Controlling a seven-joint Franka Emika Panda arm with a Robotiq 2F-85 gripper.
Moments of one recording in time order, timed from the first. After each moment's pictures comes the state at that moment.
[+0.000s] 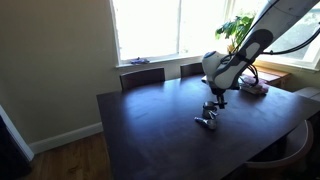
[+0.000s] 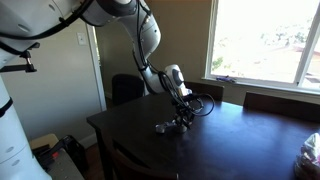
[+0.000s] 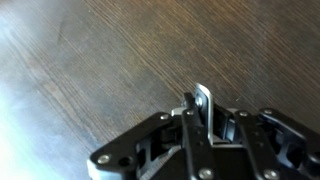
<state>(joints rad) 0.00 0.85 -0.11 -1.70 -0.57 2.43 -0.38</state>
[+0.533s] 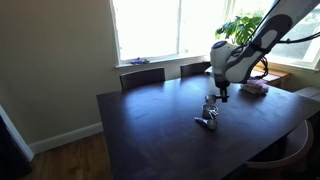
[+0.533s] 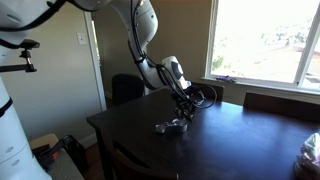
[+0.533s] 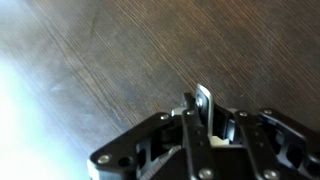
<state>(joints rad) -0.01 0.71 -0.13 -1.86 -0.64 2.56 -0.38</state>
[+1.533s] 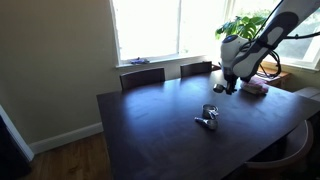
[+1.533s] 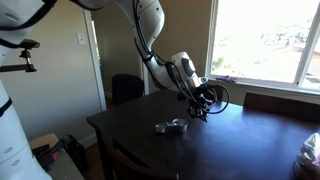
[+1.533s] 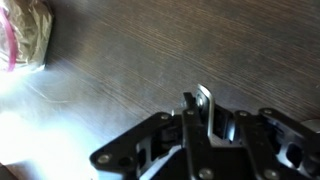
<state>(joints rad) -0.04 0.71 -0.22 -1.83 -0.63 2.61 -0.03</state>
